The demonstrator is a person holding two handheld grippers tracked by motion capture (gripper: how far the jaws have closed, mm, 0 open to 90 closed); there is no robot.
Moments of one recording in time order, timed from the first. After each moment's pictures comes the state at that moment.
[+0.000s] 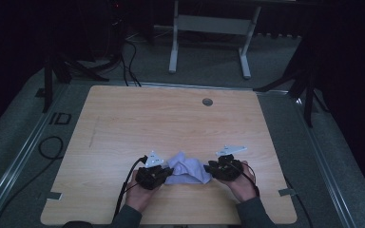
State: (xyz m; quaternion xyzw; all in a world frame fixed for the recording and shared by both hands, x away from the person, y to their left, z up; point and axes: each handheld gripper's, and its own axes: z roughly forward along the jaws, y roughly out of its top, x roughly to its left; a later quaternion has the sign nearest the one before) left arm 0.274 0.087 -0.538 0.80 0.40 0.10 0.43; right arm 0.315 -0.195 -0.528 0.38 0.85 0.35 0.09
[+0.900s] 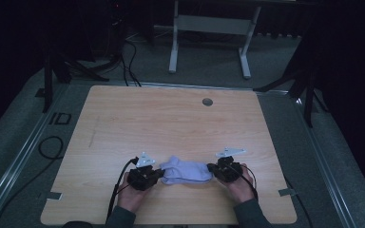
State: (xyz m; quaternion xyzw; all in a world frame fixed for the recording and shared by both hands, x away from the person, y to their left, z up) left arm 0.272 0.112 -0.545 0.80 0.43 0.08 0.41; right arm 0.314 -0.195 -0.540 0.41 0.84 0.34 0.11
